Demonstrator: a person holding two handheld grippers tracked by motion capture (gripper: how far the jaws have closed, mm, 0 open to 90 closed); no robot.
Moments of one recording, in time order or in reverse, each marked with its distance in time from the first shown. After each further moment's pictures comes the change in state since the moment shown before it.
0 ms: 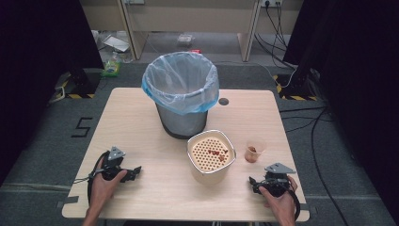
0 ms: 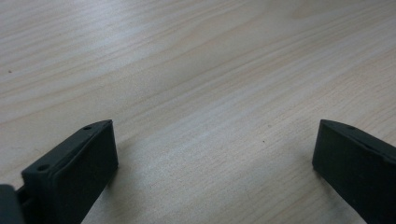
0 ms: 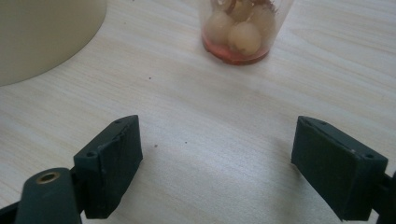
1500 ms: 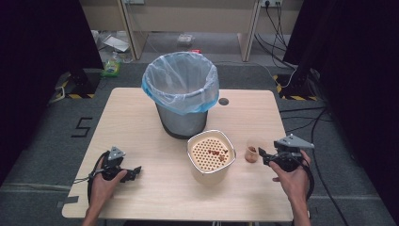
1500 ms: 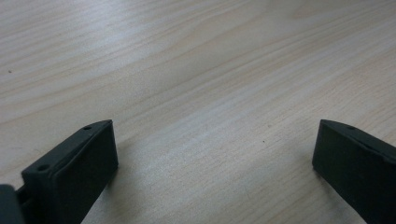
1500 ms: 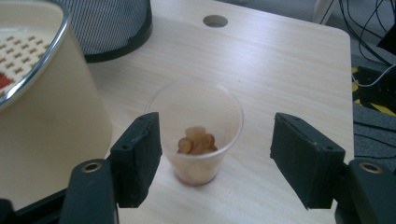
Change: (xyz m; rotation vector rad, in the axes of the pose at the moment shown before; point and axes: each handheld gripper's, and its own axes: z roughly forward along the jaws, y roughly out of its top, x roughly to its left) left arm 0.000 0.000 0.000 0.001 0.000 0.001; right arm -0.021 0.091 -0.051 -0.149 -0.025 -0.005
